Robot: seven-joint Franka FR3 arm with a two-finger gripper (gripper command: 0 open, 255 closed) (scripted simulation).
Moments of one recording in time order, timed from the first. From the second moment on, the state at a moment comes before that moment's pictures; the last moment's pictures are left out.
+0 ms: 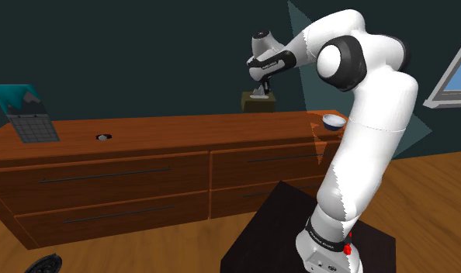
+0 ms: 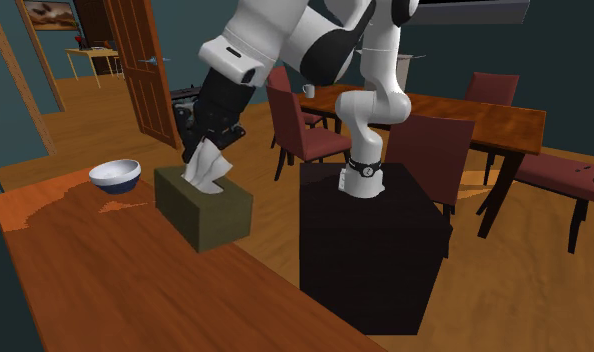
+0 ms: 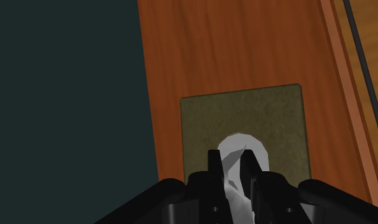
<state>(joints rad) -0.21 0.10 -0.41 -1.86 -0.52 2.28 -0.96</state>
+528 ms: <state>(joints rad) -0.21 0.08 -0.41 -1.78 -0.50 2.19 -1.01</state>
